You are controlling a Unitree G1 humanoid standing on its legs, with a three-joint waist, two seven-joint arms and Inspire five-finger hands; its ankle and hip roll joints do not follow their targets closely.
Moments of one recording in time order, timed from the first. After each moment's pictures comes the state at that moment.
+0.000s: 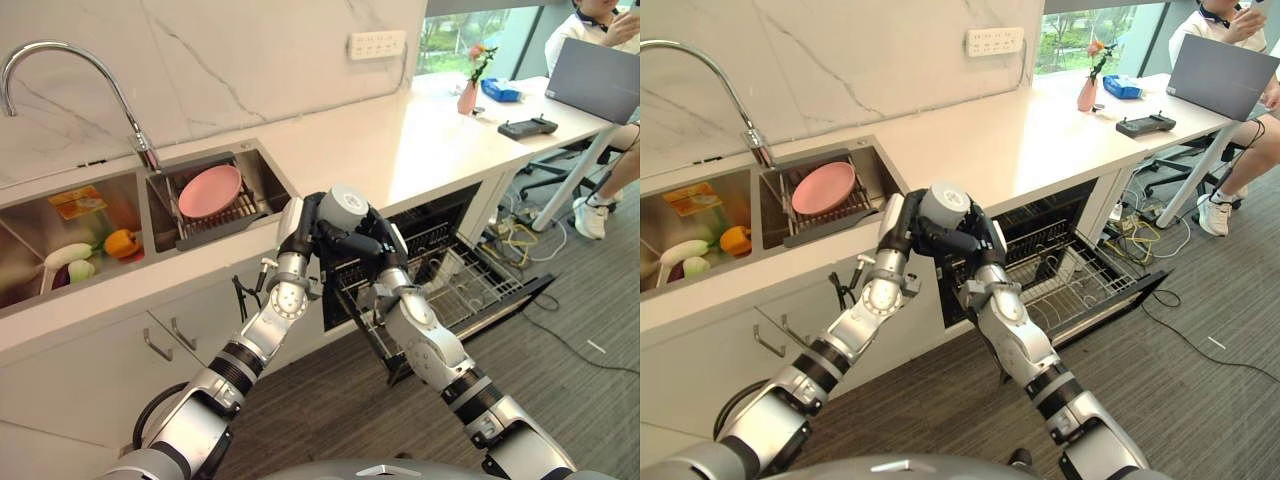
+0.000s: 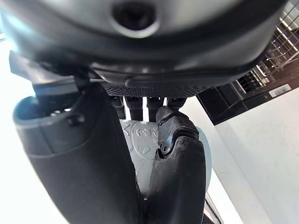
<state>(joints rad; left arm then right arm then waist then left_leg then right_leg) -0.48 0.22 -0.50 0.40 0.09 -0.01 0.43 -0.34 -0.19 0.50 0.22 0.75 -0.12 -0.34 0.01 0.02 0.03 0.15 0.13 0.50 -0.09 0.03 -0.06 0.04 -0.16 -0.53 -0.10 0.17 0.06</state>
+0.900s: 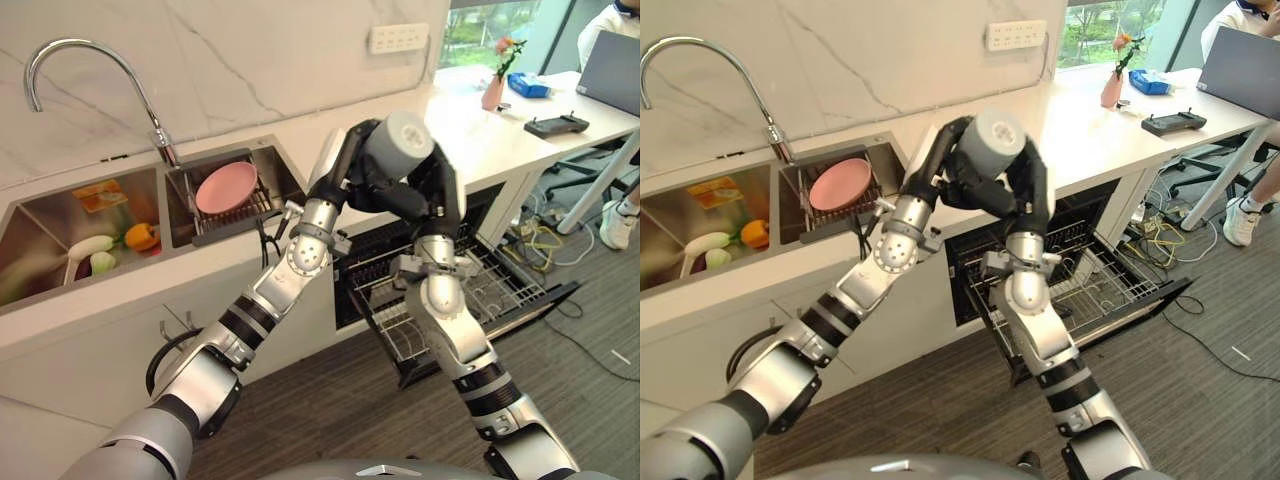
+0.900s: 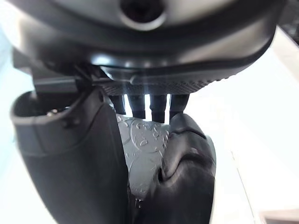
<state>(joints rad) -0.73 0.27 -0.60 0.28 0.02 -0.14 0.28 -0.36 -0.22 0.21 0.00 0.25 -0.21 -0.62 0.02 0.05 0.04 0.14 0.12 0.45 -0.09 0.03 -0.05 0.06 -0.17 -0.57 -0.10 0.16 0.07</state>
